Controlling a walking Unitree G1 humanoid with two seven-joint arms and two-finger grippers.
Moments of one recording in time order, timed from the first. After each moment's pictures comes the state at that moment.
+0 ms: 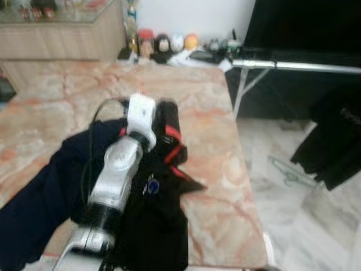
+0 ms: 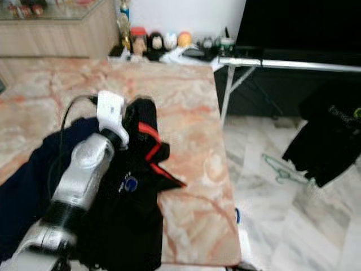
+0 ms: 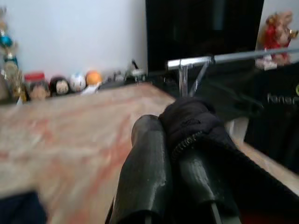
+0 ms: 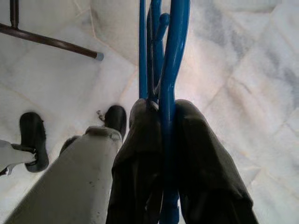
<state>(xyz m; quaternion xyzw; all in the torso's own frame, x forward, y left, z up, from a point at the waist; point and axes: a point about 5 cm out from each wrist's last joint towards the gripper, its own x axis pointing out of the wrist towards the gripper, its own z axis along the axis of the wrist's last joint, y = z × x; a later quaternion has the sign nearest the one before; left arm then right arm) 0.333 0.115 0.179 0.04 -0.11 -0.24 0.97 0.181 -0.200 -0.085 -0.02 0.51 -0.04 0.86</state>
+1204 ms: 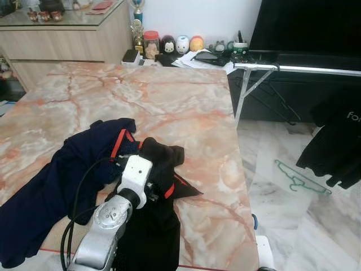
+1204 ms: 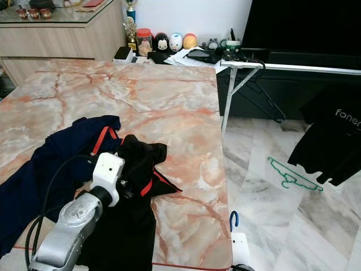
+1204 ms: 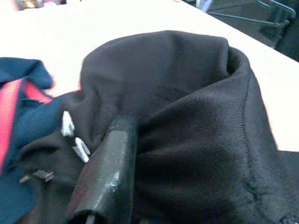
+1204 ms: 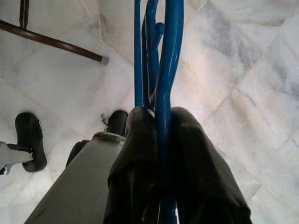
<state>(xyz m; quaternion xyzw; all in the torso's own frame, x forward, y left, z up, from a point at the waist) 0.265 0.130 0.117 0.07 0.03 -0.19 0.98 0.177 -0.196 -0.088 -0.02 0.52 -0.03 0.86</state>
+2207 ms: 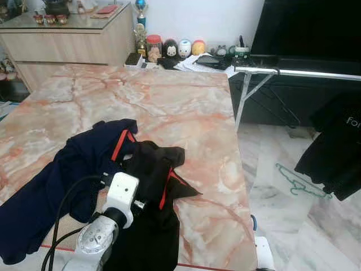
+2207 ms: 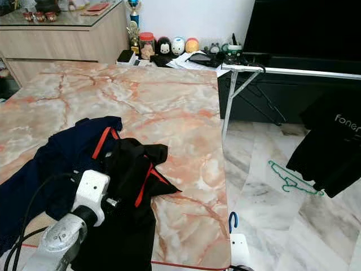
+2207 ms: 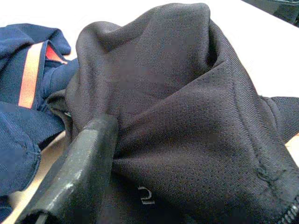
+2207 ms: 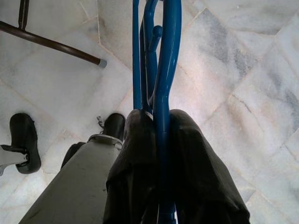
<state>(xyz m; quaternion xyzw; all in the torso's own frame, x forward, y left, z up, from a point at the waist) 0.235 0.143 0.103 0.08 0.07 -0.17 0.98 0.176 -0.197 -0.088 -0.03 0.52 -0.02 0.85</state>
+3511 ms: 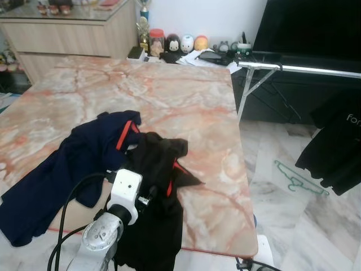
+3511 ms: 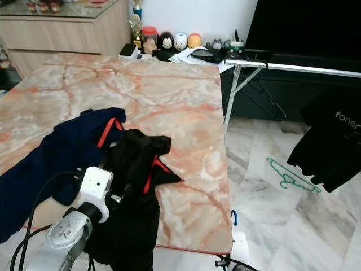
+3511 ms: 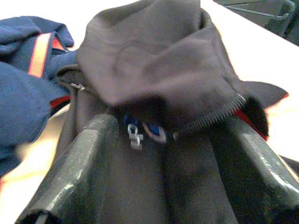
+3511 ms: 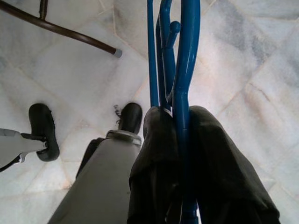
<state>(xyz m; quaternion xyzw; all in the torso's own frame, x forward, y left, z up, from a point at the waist) 0.240 0.137 0.109 0.06 0.05 -0.18 0.98 0.180 -0.195 -0.087 -0.03 0.51 -0.02 0.86</state>
